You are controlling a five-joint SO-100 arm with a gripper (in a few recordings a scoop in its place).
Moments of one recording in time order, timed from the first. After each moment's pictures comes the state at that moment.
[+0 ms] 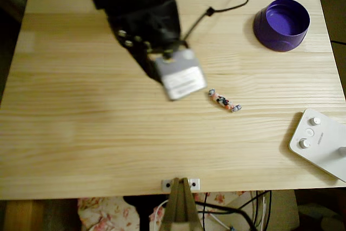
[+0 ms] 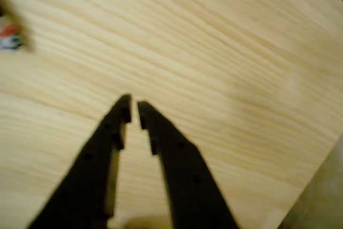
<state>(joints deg) -14.4 133.5 124.5 55.6 -8.8</state>
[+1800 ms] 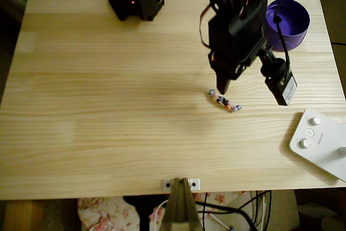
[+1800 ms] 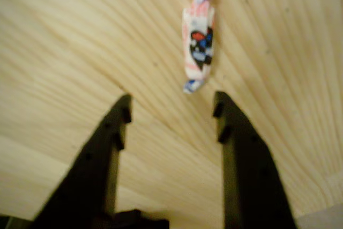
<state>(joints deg) -41.3 88.2 93.6 61.8 -1.8</state>
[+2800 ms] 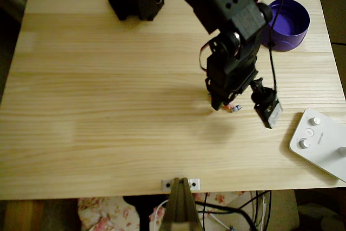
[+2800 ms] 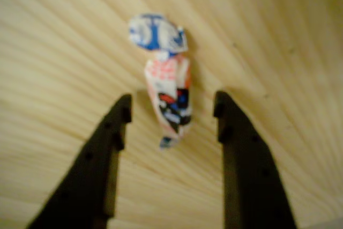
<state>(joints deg) -37.5 75.0 88.9 56.5 -2.5</state>
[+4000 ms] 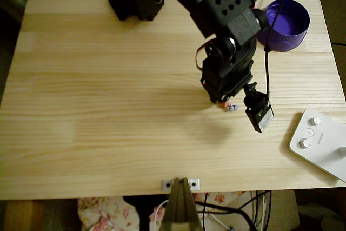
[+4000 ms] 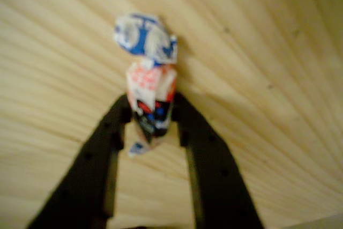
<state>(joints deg) -36.4 75.3 89.1 58.6 1.1</state>
